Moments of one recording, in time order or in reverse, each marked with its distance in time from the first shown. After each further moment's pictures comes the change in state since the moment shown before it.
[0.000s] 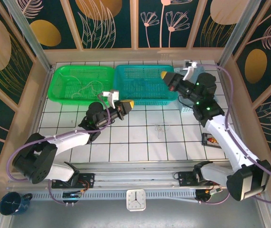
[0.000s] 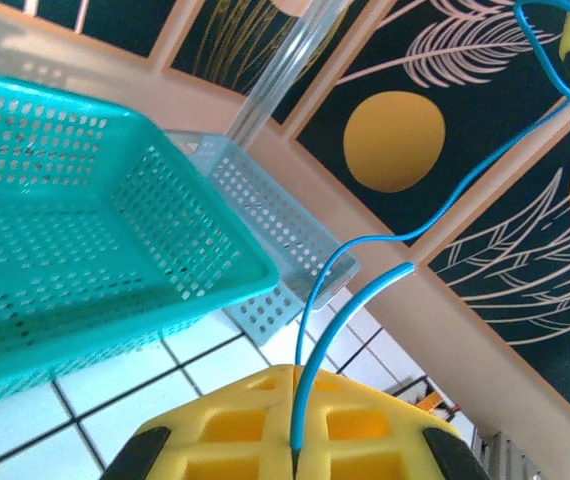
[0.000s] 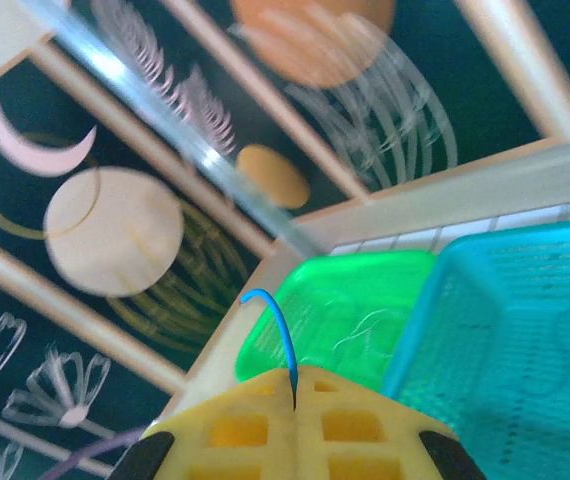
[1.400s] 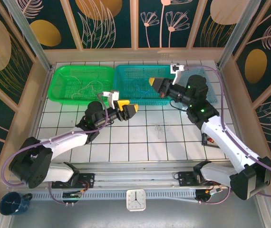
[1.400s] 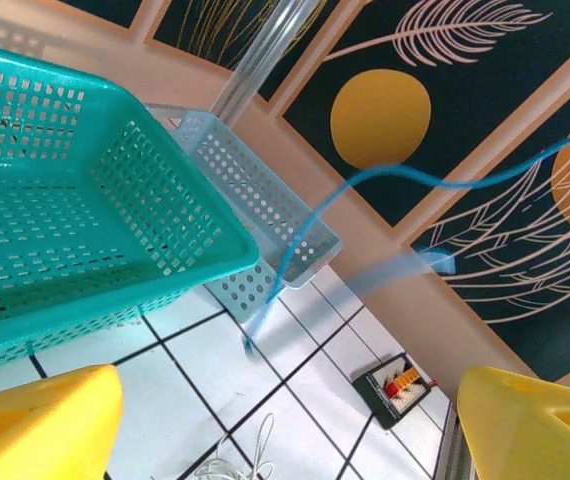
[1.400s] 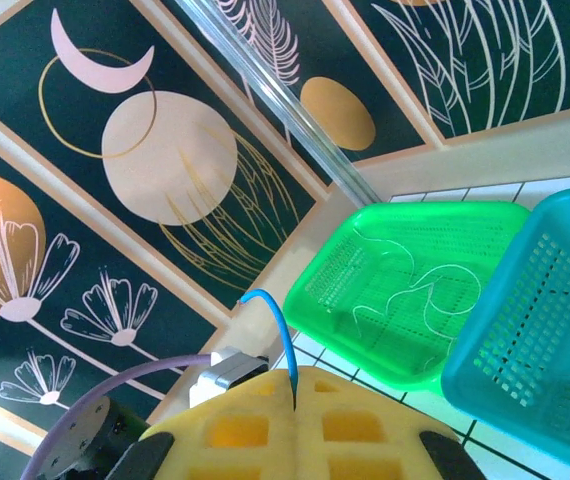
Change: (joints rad) left arm 0.000 -0.039 0.044 -0.103 0.053 -0.011; right arm 0.192 0.011 0.026 -0.029 -0.021 -0.054
